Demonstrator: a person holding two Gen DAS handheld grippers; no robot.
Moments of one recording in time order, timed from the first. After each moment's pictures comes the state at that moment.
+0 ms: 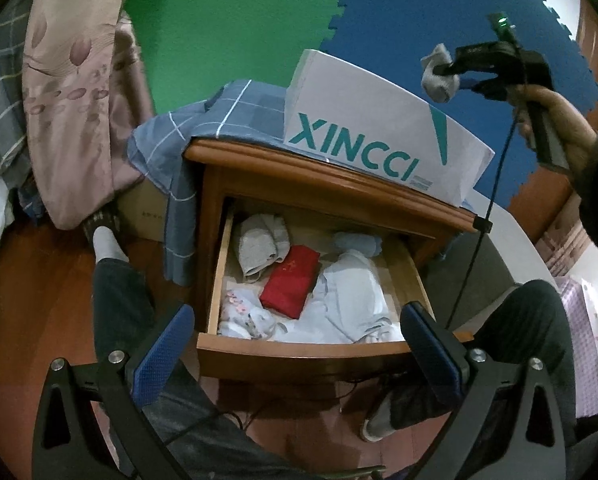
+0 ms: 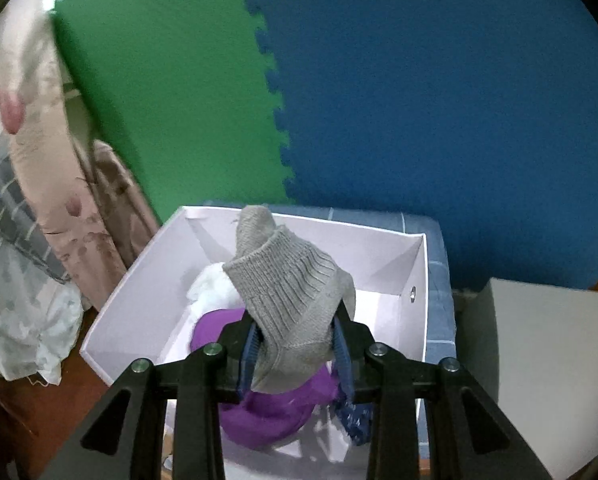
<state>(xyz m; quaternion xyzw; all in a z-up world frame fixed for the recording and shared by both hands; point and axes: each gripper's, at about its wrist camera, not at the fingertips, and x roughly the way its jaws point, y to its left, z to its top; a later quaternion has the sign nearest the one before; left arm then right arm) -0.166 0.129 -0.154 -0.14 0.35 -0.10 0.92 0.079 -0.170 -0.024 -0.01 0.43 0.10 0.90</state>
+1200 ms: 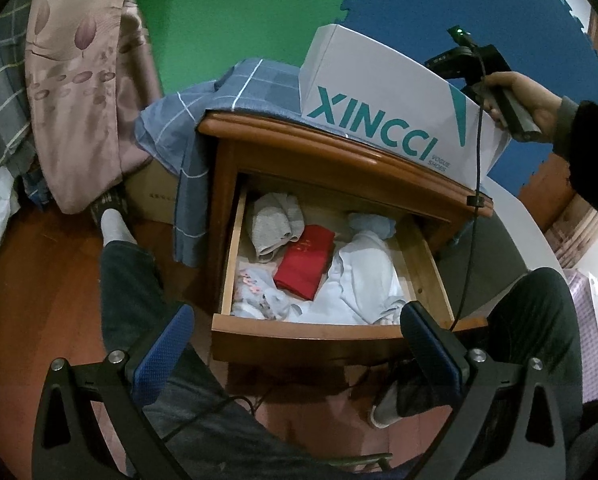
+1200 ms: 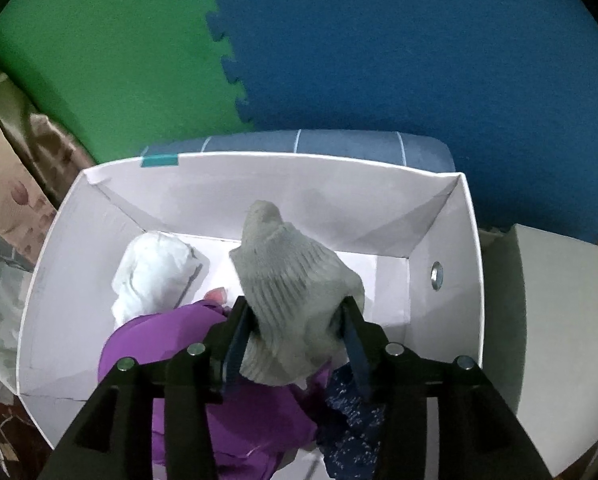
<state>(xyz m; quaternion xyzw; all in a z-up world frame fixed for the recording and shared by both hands) -0.166 0.137 -0.168 -0.14 0.39 -0.09 0.91 0.153 -0.179 -0.110 0.01 0.55 0.07 0.83</state>
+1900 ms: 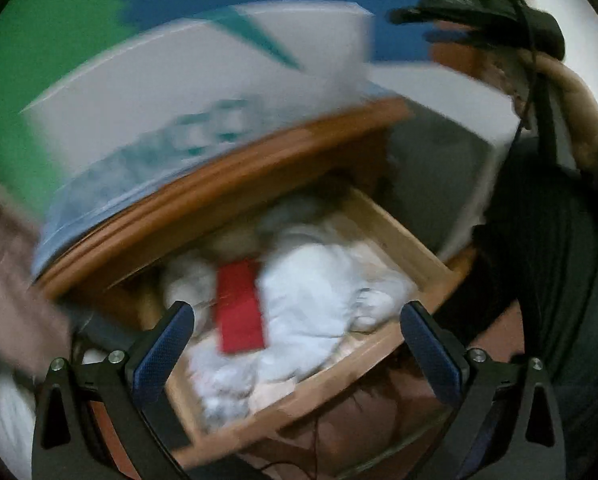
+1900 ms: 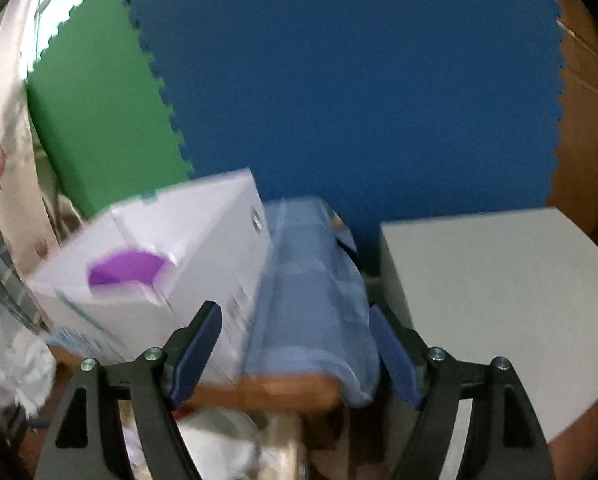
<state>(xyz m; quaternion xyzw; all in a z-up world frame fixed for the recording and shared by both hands) -0.093 -0.016 -0.168 0.18 0.39 -0.27 0.86 -0.074 -0.330 -0.120 0.06 0.31 0.02 0.95</state>
